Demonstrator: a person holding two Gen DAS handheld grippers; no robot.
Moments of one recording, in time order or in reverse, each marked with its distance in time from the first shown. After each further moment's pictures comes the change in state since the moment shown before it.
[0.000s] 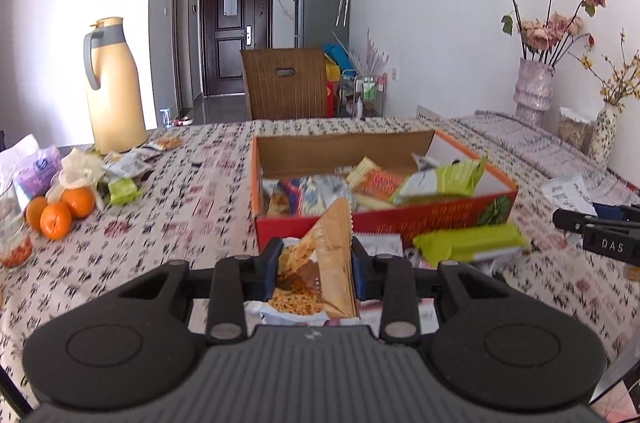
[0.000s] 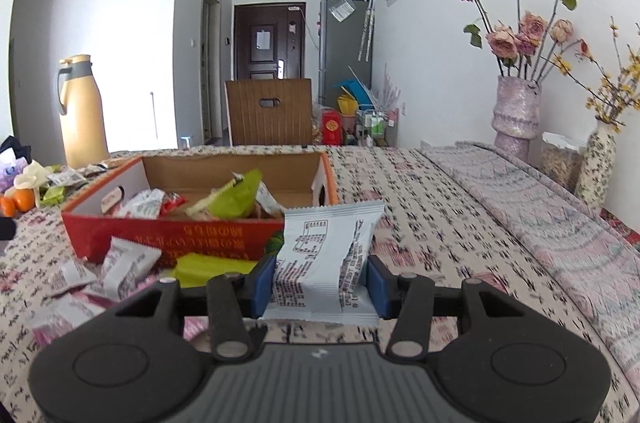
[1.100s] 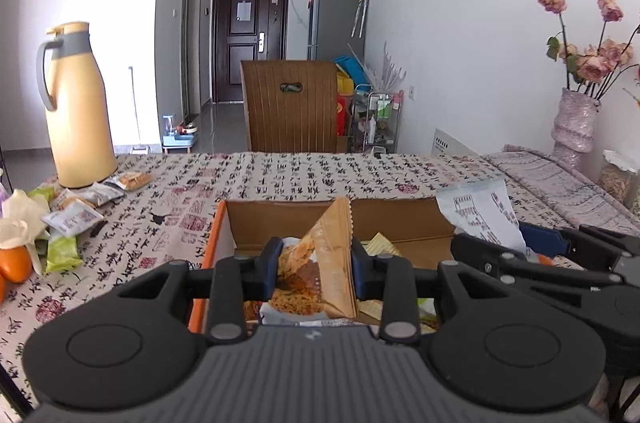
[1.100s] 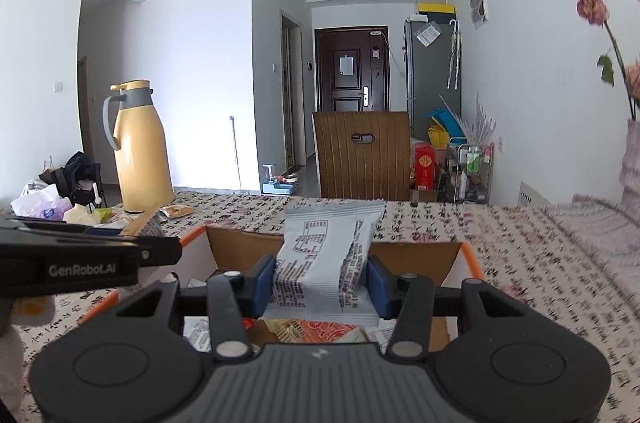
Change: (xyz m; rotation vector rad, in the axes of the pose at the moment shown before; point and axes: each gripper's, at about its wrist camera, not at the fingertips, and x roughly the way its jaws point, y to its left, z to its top) left arm 0.145 -0.014 0.074 -0.057 -0.022 0.030; right arm 0.139 0.061 0.080 -0.043 -0.076 0.268
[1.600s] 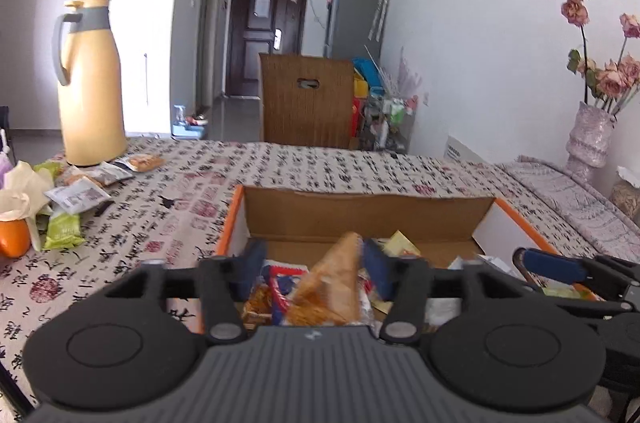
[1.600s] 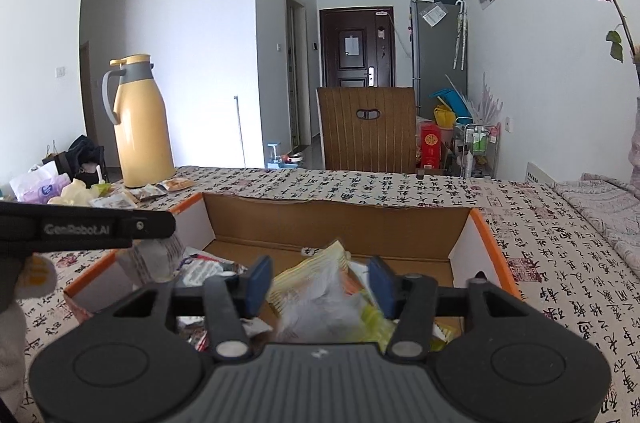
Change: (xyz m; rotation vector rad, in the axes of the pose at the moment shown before) left arm 0.006 0.018 -0.010 -0.069 -0.018 0.029; right arm 0.013 -0.004 -0.019 -0.001 0.057 0.008
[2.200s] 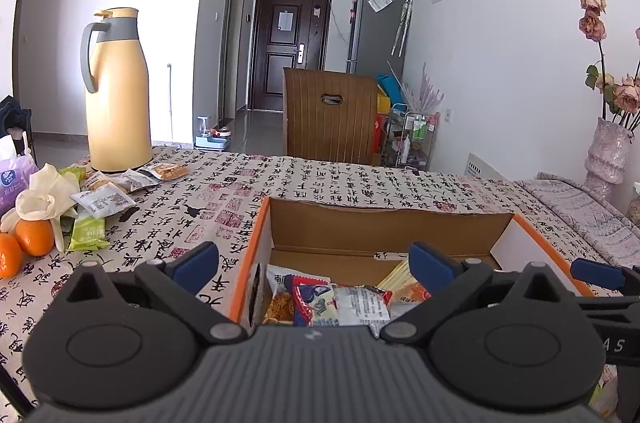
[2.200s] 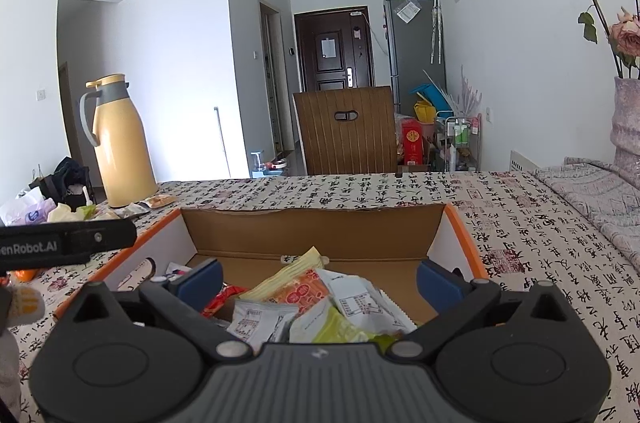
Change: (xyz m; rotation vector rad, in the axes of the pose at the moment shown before) left arm -0.009 0.004 0.000 -0.025 -0.039 0.058; right arm 0.000 -0.017 0.006 0.076 -0.010 -0.033
